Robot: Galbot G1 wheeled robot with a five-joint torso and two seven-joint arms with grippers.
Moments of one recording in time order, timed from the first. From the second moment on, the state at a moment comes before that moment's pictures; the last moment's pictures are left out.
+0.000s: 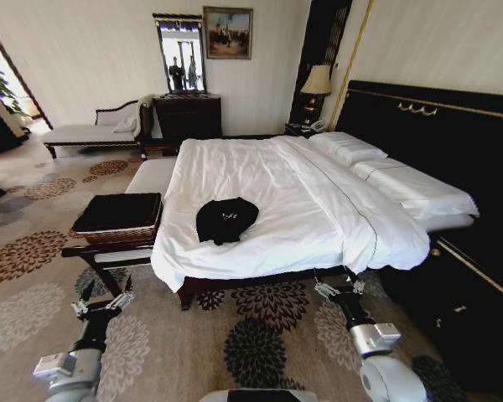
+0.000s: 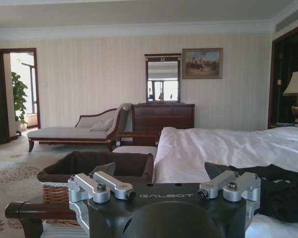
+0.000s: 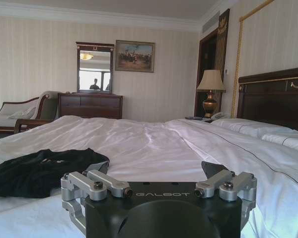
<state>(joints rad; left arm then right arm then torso) 1.93 -1.32 -0.89 -2.25 -0.43 -0.13 -0.07 -1.74 1.36 0.71 2.16 0.24 0.05 -0.07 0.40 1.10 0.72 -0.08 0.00</state>
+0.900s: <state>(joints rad) 1.90 -1.32 -0.87 -2.23 -0.43 -0.12 -0.07 -1.72 1.36 0.71 2.14 0.23 0.05 -0.06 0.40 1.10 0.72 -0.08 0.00</state>
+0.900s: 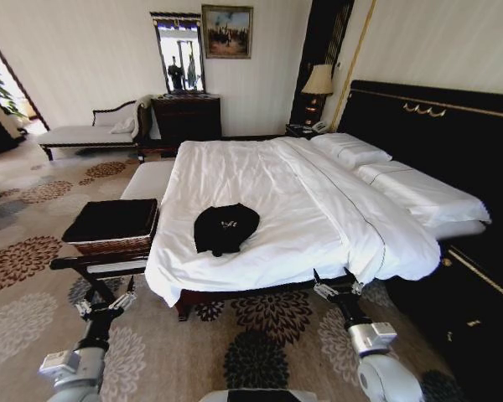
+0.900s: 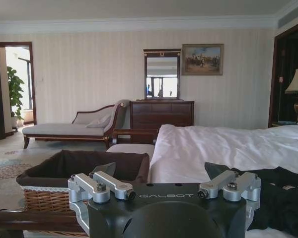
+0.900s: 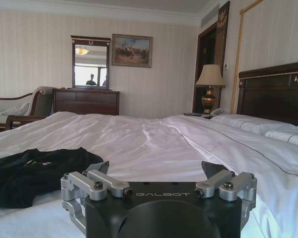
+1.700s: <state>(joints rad) 1.90 -1.32 -0.87 -2.23 -0.42 -0.12 -0.07 -1.73 1.37 0.71 2.15 0.22 0.05 -0.05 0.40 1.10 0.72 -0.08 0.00</state>
